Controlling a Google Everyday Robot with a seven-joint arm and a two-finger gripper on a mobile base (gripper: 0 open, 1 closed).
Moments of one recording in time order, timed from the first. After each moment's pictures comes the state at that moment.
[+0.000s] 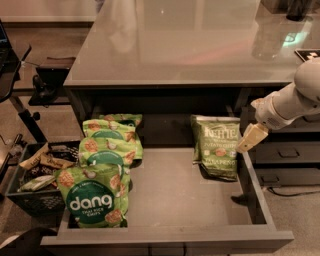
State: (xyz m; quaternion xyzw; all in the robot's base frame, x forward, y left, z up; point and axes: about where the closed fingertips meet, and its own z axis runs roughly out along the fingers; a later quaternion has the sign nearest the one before) arm 0.601 -0.286 0.737 -0.51 0.82 0.03 0.25
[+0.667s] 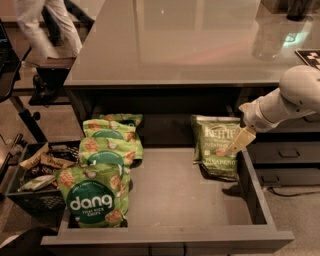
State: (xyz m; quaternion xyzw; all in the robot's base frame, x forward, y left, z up) arm 0.616 -0.262 0.707 -0.52 0.81 0.06 0.25
